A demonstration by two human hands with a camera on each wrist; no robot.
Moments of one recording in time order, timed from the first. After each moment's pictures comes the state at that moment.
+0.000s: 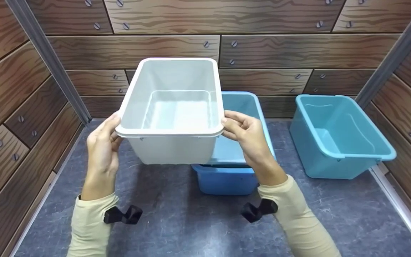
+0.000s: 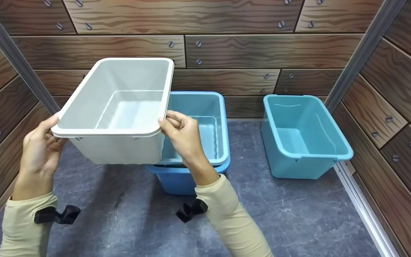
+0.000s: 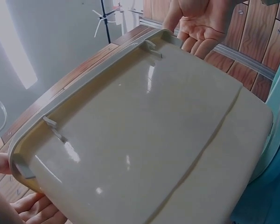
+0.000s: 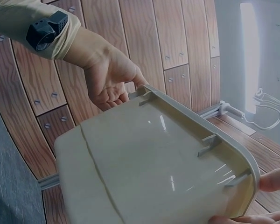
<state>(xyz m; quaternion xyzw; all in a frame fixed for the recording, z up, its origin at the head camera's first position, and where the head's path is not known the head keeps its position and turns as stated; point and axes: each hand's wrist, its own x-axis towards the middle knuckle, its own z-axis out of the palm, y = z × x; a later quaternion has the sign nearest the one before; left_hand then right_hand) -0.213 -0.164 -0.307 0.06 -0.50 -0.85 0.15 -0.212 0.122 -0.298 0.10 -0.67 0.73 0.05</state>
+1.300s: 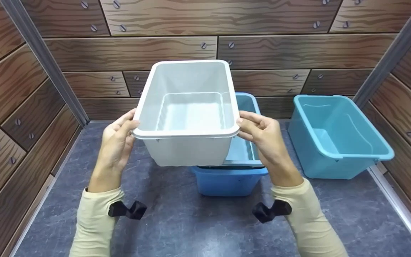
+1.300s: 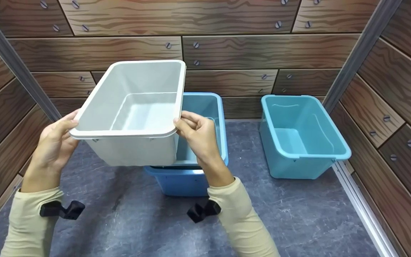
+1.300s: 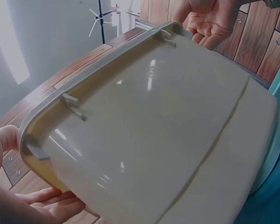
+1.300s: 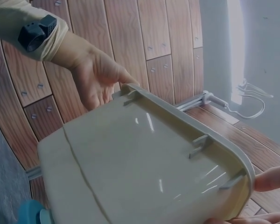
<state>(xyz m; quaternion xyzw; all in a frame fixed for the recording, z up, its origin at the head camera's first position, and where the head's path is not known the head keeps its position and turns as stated) -0.229 -0.148 -0.304 -0.02 -0.57 -0.82 0.03 -0.208 0.154 -0.293 0.07 -0.67 0.74 0.07</state>
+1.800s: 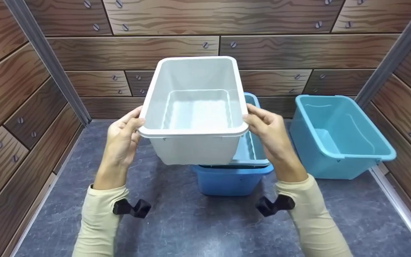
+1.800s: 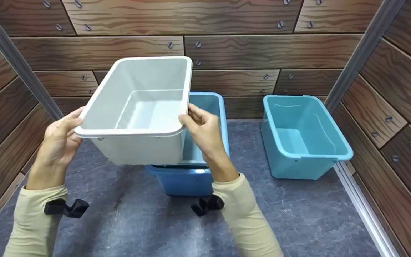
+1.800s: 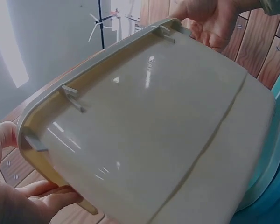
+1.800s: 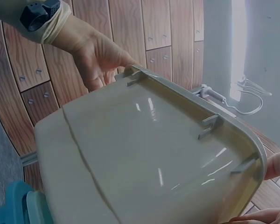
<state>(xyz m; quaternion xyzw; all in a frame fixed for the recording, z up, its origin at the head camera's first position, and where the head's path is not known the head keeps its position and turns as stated) -0.230 -0.140 -0.305 -0.04 -0.53 -0.85 0.06 -0.214 0.161 -0.288 0.09 -0.68 0.73 0.07</state>
